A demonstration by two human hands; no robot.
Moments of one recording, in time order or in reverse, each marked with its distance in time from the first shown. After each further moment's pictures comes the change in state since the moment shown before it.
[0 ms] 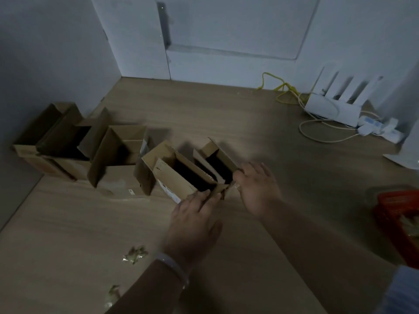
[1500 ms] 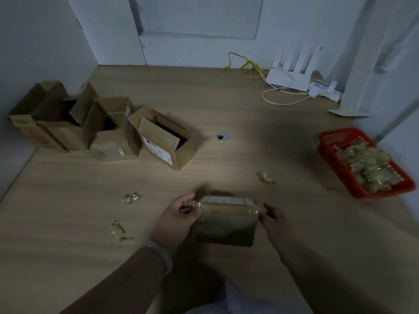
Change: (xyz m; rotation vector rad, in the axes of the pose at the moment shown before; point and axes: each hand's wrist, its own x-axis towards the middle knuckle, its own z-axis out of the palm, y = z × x) left_hand -0.156 0.030 0.034 -1.080 -0.079 -0.487; right_hand -0.287 -0.035 0.022 1.234 -0.052 1.068
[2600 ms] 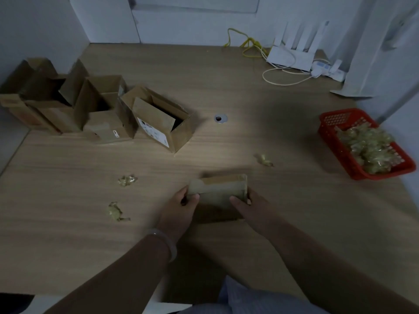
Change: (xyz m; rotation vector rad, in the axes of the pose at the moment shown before) left_hand -0.011 -0.019 0.010 0.453 -0.001 0.036; right_hand -0.003 0.002 0.017 -0.333 -0.267 -0.303
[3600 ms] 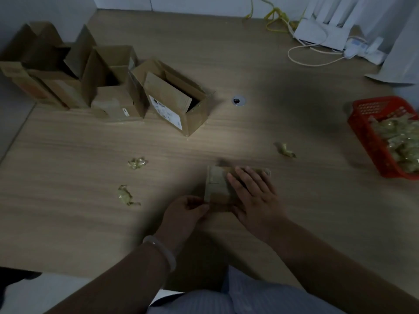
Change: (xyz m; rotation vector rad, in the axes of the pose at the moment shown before) left_hand -0.014 -0.035 -0.005 -0.395 -0.099 -0.314; right_hand 0.010 0.006 0.036 -0.858 0.251 -0.655
